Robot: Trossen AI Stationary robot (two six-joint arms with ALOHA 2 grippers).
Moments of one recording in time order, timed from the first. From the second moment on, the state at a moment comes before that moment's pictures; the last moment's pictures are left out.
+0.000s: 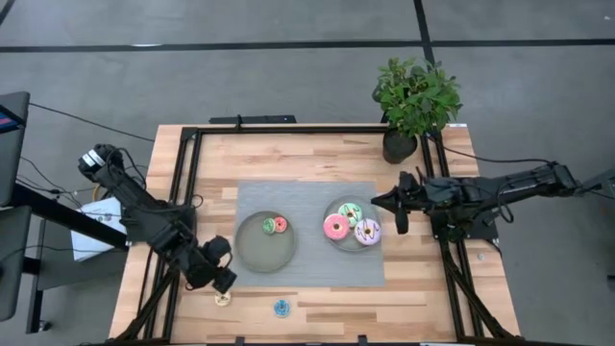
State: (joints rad) left arm -0.76 1.18 0.82 -0.64 -0.07 -1.75; right arm 0.17 0.63 0.44 -0.16 0.24 0.41
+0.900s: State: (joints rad) left arm -0.86 1.38 0.82 -0.58 0.02 -1.96; right arm 0.27 0.25 0.38 -0.29 0.31 0.39
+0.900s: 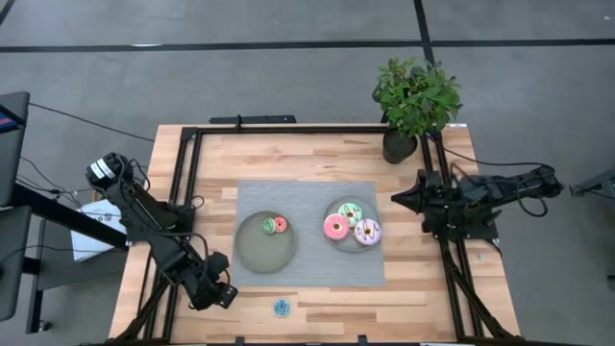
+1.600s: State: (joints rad) left arm -0.86 1.41 0.82 -0.66 0.08 -1.94; right arm 0.27 0.16 0.22 -0.09 0.18 0.37
